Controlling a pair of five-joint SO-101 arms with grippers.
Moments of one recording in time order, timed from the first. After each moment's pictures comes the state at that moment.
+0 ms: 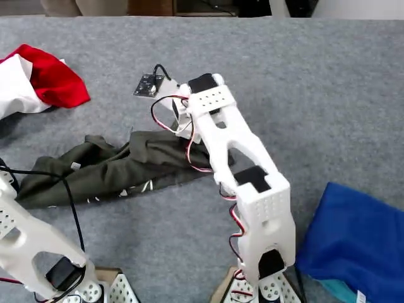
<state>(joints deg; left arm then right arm) -52.6 36.7 -21.8 100.1 -15.5 -25.6 32.7 -18.5 76.4 36.6</state>
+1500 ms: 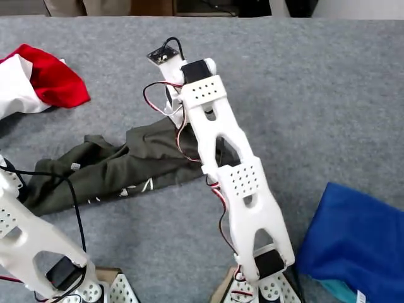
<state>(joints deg) -51.3 36.6 -16.1 100.1 -15.5 -26.1 59.3 -67.9 101.1 4.2</state>
